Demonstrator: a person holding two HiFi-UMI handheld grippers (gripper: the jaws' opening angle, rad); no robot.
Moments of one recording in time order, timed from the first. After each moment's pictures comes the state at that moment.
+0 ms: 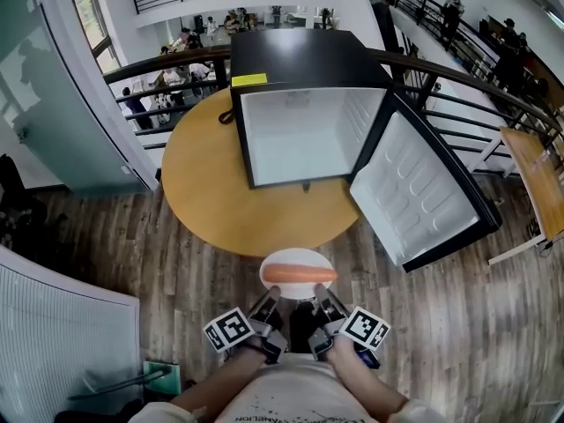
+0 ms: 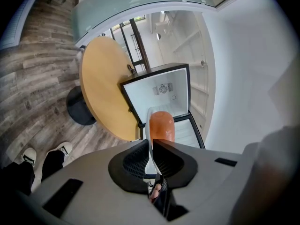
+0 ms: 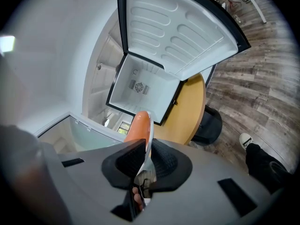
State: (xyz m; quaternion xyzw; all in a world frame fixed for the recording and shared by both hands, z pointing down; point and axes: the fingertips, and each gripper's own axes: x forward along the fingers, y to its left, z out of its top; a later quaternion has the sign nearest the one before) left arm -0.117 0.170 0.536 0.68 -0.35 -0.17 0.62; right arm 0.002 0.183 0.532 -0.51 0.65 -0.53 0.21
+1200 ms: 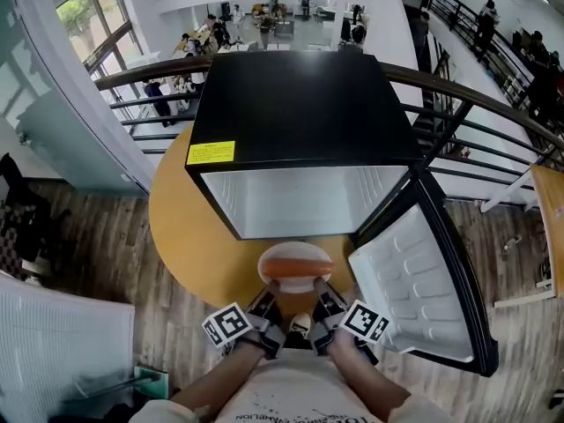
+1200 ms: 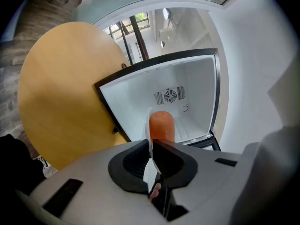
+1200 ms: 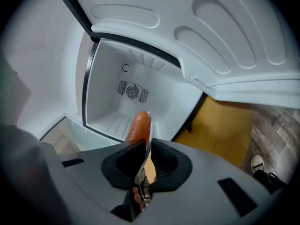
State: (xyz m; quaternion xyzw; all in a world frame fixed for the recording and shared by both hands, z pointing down) left arm -0.033 -0.059 0.533 0.65 -0.39 -0.21 0.61; right arm 0.086 -0.063 0.527 -0.46 0.68 -0.54 0.17
